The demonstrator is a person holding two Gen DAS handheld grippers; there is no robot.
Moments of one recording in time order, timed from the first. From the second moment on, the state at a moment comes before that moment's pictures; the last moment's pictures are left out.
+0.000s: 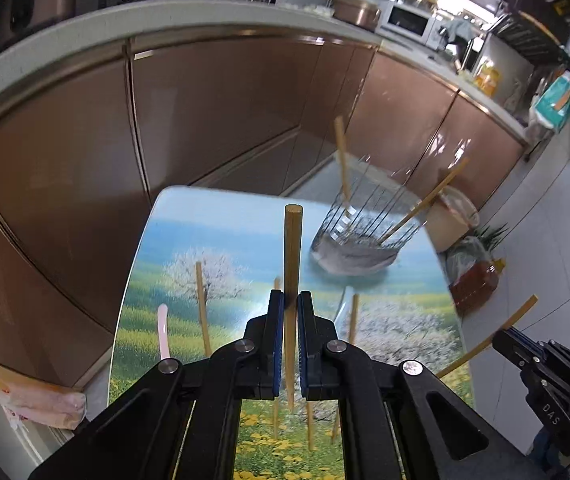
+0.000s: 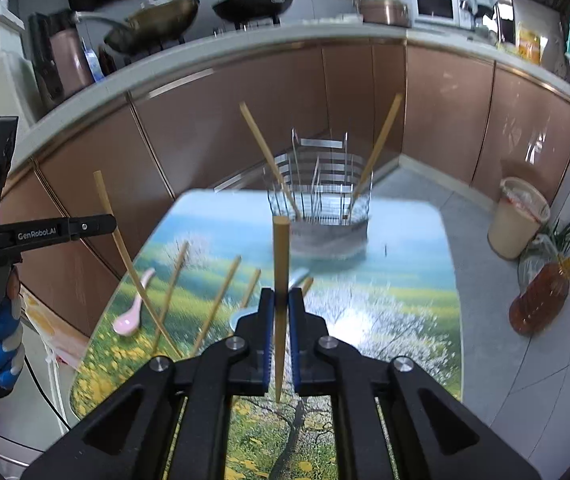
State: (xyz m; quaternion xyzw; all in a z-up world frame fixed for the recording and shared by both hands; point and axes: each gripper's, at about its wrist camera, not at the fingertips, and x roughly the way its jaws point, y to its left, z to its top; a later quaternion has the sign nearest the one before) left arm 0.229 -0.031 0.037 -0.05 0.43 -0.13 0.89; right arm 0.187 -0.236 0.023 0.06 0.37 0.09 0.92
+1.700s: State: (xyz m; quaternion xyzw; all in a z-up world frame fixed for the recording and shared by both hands) left arm 0.414 -0.157 -0.006 -0.06 0.36 -0.16 0.92; right arm 0.392 -0.289 -0.004 0.06 0.30 0.06 0.95
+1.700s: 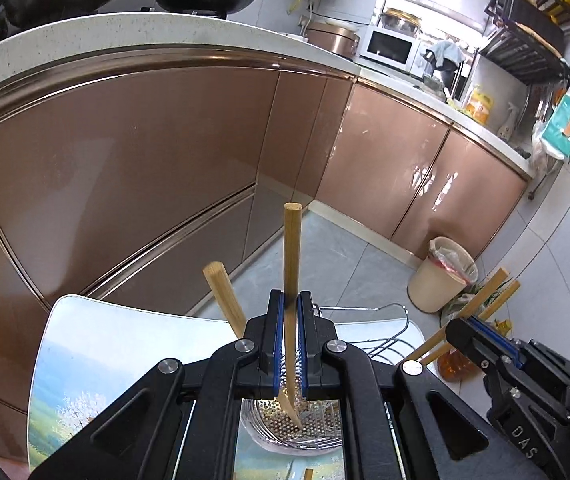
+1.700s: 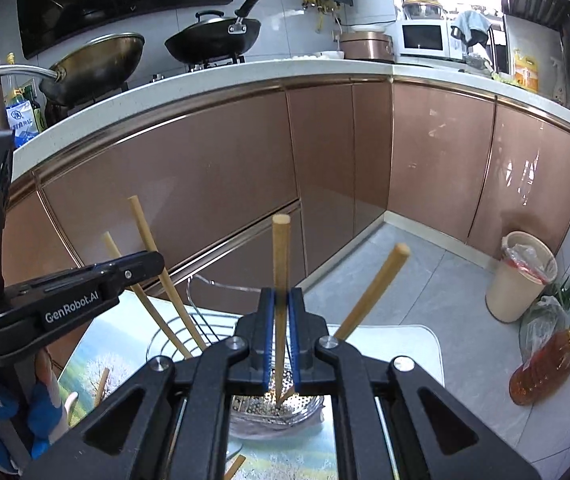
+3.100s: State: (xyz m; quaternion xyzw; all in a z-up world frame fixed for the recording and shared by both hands) left arm 0.241 -0.058 0.119 -0.04 0.26 -0.11 0.96; right arm 0.216 -0.286 0.101 0.08 0.23 0.03 0.97
